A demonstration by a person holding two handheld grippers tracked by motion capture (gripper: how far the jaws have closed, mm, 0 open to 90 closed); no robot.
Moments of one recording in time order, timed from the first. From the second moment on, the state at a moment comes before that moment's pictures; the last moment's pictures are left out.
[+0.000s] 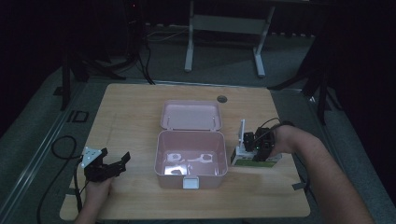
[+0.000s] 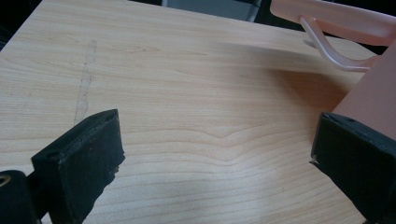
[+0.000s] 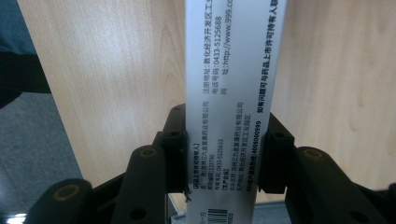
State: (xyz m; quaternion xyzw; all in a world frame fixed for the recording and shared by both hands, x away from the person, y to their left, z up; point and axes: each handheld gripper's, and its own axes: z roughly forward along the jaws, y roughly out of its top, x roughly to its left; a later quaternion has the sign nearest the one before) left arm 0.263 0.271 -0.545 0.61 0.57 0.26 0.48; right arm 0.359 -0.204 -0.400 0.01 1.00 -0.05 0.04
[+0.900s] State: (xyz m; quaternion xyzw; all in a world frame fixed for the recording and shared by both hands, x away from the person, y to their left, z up) left arm 0.263 0.269 -0.546 0.61 0.58 0.26 0.48; right arm 0.332 -0.185 -0.317 0.06 1.00 -0.03 0.05
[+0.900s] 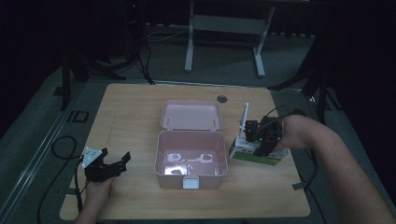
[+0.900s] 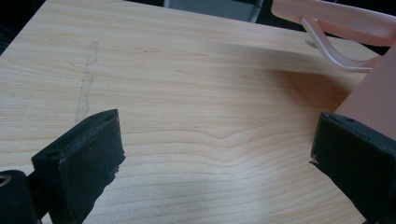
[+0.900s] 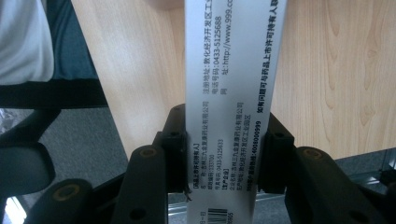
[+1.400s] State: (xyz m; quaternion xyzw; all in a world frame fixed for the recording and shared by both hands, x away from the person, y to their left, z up) left arm 0.263 0.271 -0.546 0.60 0.58 0.26 0.48; right arm 0.324 -0.154 -0.301 0.04 1.00 -0.03 0.06
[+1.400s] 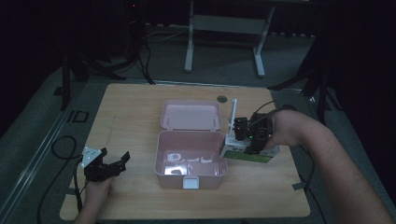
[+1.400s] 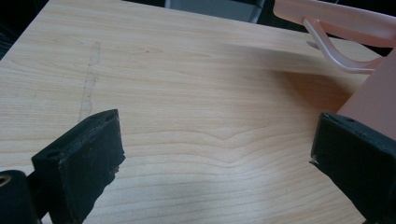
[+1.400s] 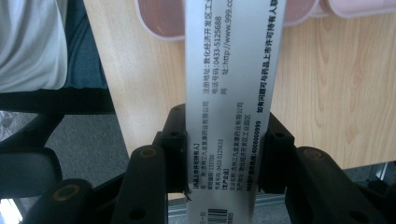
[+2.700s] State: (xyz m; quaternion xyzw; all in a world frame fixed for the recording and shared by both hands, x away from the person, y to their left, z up) left arm 0.263 0.271 -0.544 0.61 0.57 0.27 0.48; right arm 0.309 -0.063 -0.320 -0.04 1.00 -0.02 0.07
